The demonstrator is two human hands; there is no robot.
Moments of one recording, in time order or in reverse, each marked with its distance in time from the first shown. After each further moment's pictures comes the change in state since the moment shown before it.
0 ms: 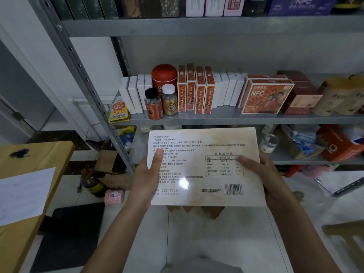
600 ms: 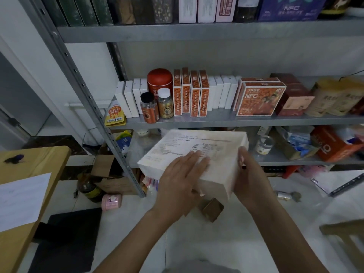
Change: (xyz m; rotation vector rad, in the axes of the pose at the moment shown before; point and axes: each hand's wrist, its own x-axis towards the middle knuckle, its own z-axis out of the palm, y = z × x) left_hand -0.014 -0.019 0.053 0.814 0.026 1.210; right_hand -0.004 0.007 0.035 0.325 0.136 0.102
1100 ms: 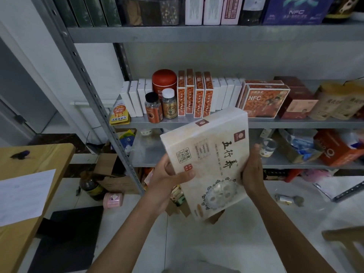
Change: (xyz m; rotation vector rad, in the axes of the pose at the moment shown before) left_hand 0.003 -0.014 -0.028 -1.391 -0.023 -0.916; right_hand 0.033 0.007 -0.010 -0.503 0.092 -0.553
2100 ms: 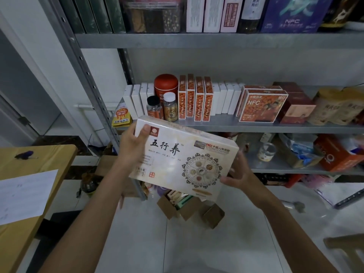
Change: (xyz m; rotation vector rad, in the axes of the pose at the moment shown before) left_hand 0.055 0.054 -0.058 0.657 0.400 0.251; right_hand 0.002 0.014 -0.031 0.004 -0.626 0.105
